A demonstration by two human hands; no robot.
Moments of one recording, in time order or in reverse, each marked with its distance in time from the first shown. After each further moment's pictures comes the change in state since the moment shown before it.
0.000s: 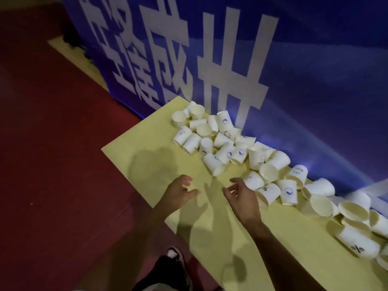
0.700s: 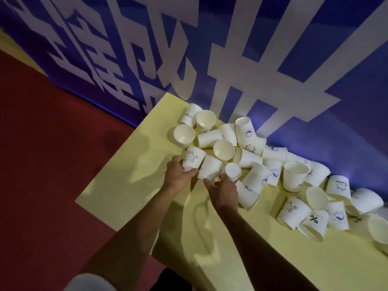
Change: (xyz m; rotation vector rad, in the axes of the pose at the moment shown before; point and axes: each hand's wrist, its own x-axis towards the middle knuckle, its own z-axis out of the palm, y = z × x) left_hand 0.285 -0.024 -0.091 0.044 -0.115 -0.121; right_hand 0.202 -0.109 0.176 -0.029 0.113 0.474
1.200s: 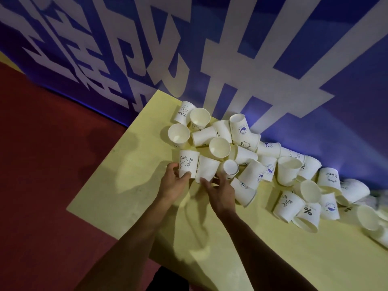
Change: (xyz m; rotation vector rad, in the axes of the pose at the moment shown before) left_hand -0.010 -0.020 0.006 -0.191 -0.034 -0.069; right_hand -0.004 0.013 0.007 0.243 0.001 0.012
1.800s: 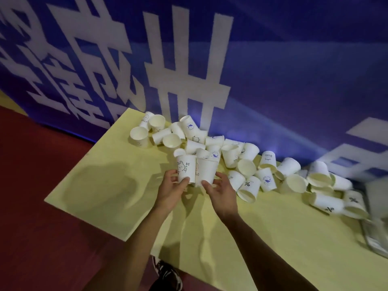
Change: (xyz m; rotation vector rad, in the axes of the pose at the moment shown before) left_hand -0.181 0.032 0.118 -0.125 -0.023 0.200; right_hand -0.092 0.086 -0.178 0.262 0.053 -0.188
